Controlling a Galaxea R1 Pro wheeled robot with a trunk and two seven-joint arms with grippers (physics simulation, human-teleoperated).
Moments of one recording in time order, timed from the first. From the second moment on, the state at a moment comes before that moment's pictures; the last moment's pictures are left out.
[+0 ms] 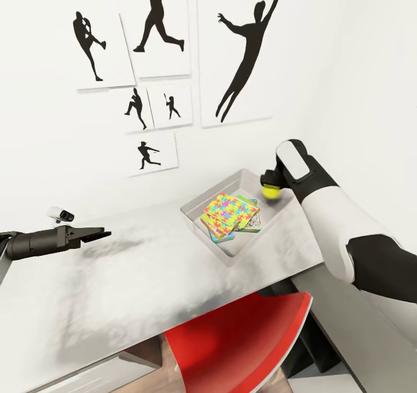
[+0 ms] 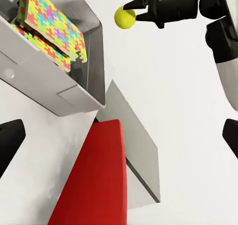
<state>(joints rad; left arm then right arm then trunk) -0.71 0.53 0.16 -1.13 0.26 1.03 -1.57 -1.45 0.02 0.18 -0.60 -0.90 0.99 -0.93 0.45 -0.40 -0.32</state>
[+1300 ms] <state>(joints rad) -0.71 0.53 0.16 -1.13 0.26 1.03 -1.57 -1.44 0.01 0.19 -0.48 -0.76 0.88 -0.72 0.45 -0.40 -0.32</state>
